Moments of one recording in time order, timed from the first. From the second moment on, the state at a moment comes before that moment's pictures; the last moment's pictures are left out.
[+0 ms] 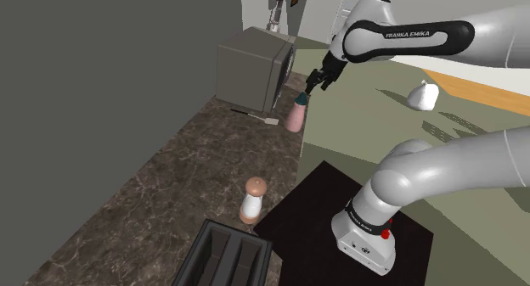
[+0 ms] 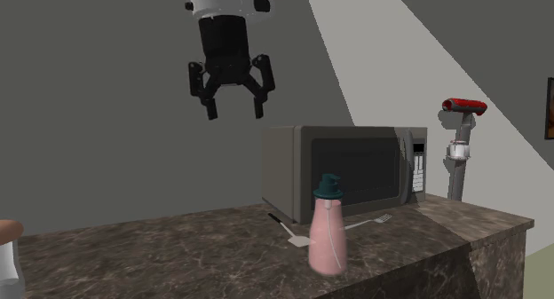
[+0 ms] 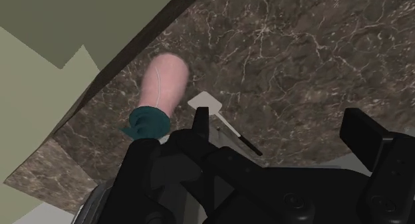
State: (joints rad) arm -0.10 -0.69 -0.29 -2.60 -0.19 2.20 -0.06
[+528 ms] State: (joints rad) arm -0.06 -0.44 -0.49 -2.59 -0.13 2.51 -0.21
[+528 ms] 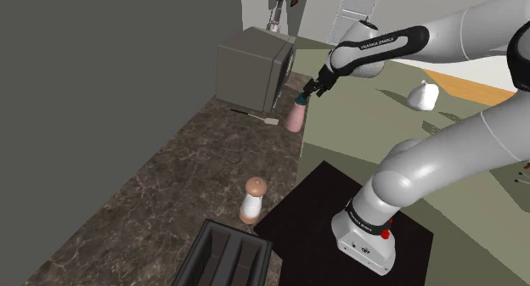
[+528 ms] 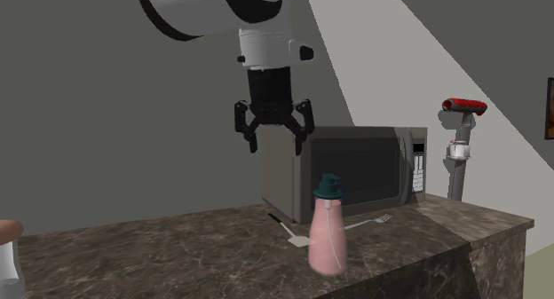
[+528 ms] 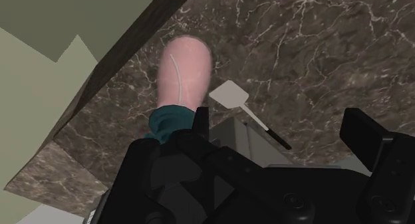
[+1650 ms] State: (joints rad) arm 0.14 0.22 -0.77 -2.30 0.91 2.71 -1.09
